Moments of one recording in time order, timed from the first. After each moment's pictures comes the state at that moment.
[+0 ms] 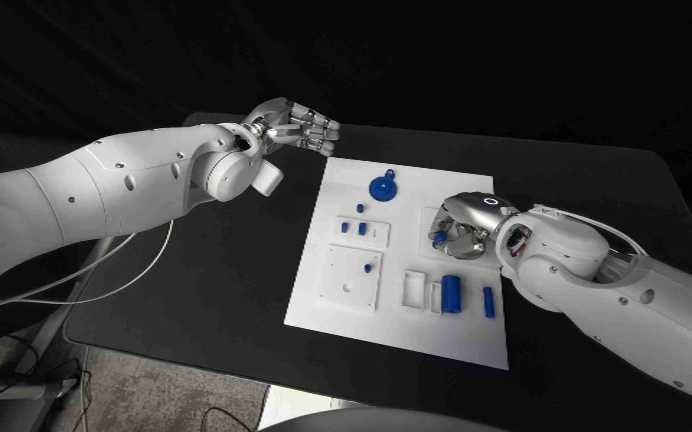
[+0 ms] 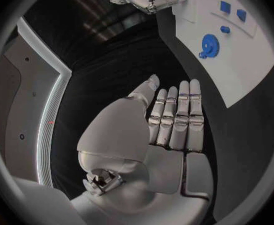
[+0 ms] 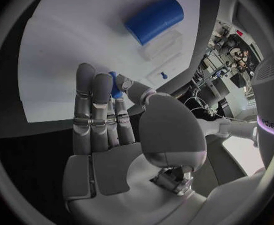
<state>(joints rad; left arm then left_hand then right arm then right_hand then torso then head) 1.34 -0.81 -0.12 1.25 -0.30 -0.12 0.25 1.39 0.00 0.17 -0.10 0.13 1.04 0.14 0.06 0.06 1.09 0.13 0.06 0.06 1.17 0.12 0.06 0.07 0.08 1.04 0.09 0.08 0.40 0.88 -0.73 0.30 1.53 -1.87 -0.01 -0.21 1.25 -0.11 0.68 -0.22 0.05 1.25 0.08 0.06 0.07 1.30 0.07 0.06 0.06 1.44 -0.06 0.80 0.50 0.10 1.43 -0.08 0.45 0.82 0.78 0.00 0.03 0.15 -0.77</state>
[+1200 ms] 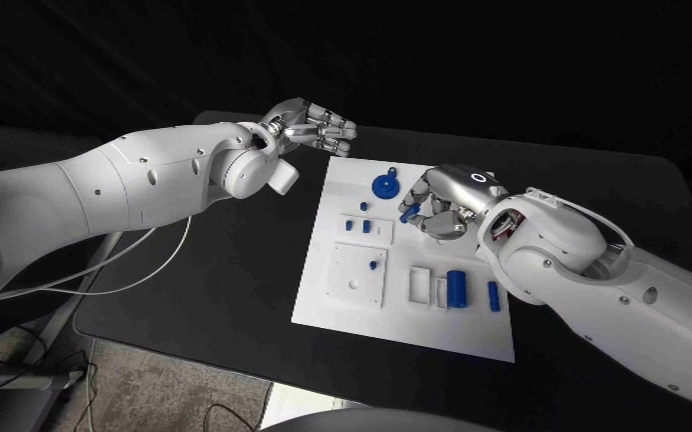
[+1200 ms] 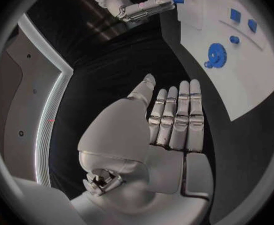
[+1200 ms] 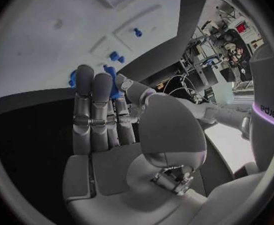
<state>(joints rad) 1.34 -0.78 -0.12 1.23 -0.28 -0.11 0.25 1.39 0.02 0.08 -0.04 0.08 1.04 0.14 0.06 0.06 1.09 0.13 0.06 0.06 1.17 0.12 0.06 0.08 0.08 1.07 0.10 0.08 0.24 0.90 -0.65 0.34 1.63 -1.86 -0.12 -0.19 1.26 -0.09 0.69 -0.21 0.05 1.27 0.07 0.06 0.08 1.31 0.07 0.06 0.06 1.44 -0.06 0.79 0.53 0.09 1.42 -0.09 0.46 0.89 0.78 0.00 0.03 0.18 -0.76</state>
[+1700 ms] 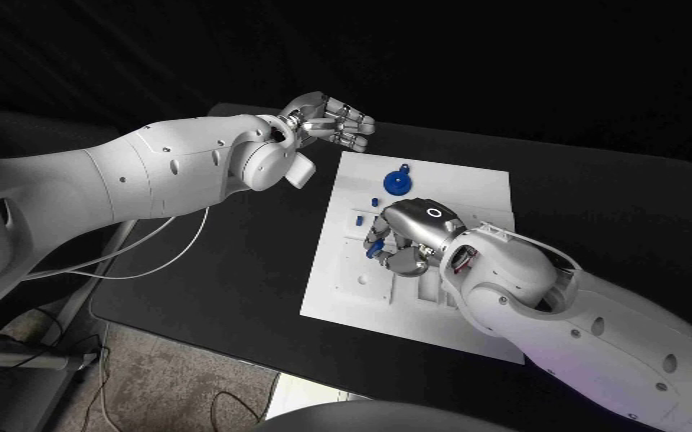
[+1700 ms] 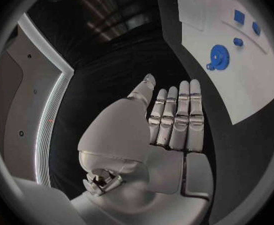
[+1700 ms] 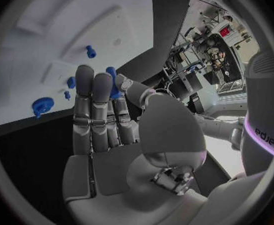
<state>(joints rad) 1.34 -0.76 -0.12 1.23 -0.28 -0.11 0.25 1.39 0.02 0.08 -0.04 0.08 1.04 0.14 0.06 0.06 1.09 0.13 0.06 0.06 1.17 0.12 0.06 0.08 0.08 1.07 0.10 0.08 0.23 0.90 -0.55 0.19 1.62 -1.88 -0.13 -0.17 1.26 -0.09 0.69 -0.22 0.04 1.27 0.07 0.06 0.08 1.30 0.07 0.06 0.06 1.45 -0.07 0.78 0.53 0.09 1.42 -0.09 0.45 0.89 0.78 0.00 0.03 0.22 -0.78</state>
